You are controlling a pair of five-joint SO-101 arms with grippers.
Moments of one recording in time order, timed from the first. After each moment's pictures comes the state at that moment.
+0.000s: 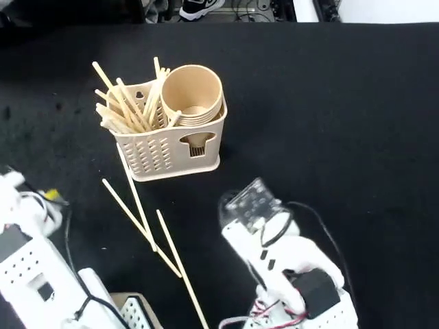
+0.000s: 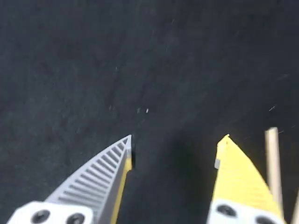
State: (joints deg) left arm -47.4 -61.4 64.3 61.1 -3.3; right arm -31.2 -103.0 77.5 68.8 15.3
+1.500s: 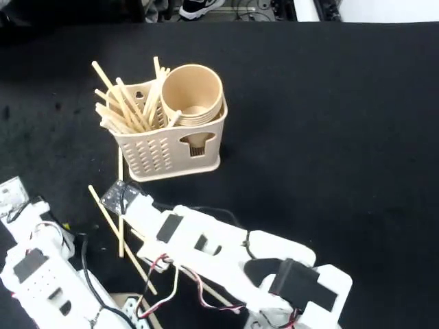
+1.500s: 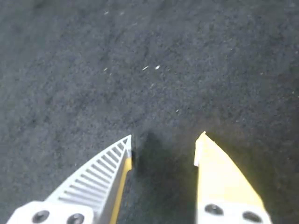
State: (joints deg) left arm -52.0 -70.6 87.7 50.2 -14.5; right arm -61.2 -3.8 46.3 45.0 -4.6
